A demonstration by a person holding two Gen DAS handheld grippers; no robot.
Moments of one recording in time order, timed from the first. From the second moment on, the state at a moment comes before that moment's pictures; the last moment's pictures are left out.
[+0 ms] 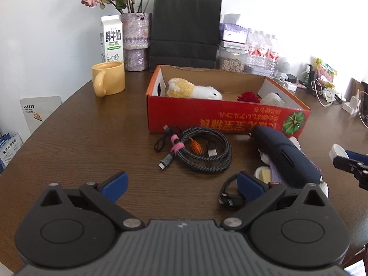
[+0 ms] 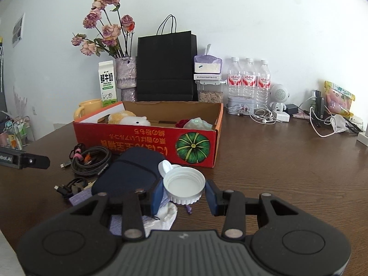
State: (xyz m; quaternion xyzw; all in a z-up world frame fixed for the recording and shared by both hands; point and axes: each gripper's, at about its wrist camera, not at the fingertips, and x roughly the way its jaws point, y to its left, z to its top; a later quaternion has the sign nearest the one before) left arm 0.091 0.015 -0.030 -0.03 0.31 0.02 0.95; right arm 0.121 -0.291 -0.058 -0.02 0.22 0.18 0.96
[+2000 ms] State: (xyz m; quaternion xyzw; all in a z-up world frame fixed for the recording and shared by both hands) left arm 0.104 -0.017 -0.064 0.03 0.29 -0.07 0.95; right arm 0.125 -0.282 -0.071 -0.02 0.24 0.19 0.95
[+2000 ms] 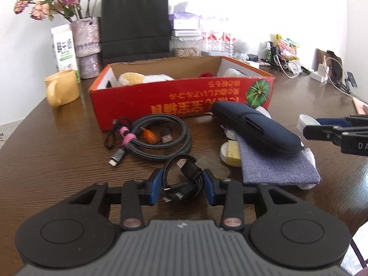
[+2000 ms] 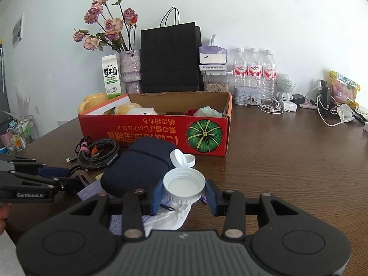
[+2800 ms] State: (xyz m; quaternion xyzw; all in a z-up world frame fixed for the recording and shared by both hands) left arm 0.122 -0.024 -0.004 0.01 0.21 -0.05 0.98; right arm 0.148 -0.249 -0.045 -0.05 0.20 0.22 0.95
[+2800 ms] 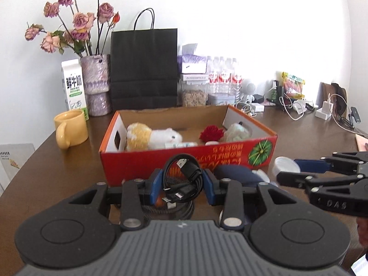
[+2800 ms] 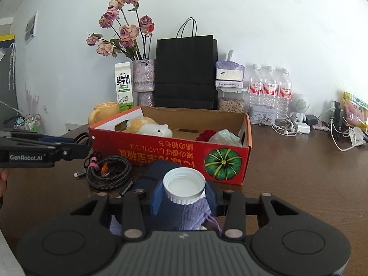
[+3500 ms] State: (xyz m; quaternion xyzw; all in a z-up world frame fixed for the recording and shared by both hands) left arm 0.241 -0.042 0.029 -0.02 0.19 -0.03 0.98; right arm 0.269 -0.203 -0.017 -0.06 0.18 0.21 0.96
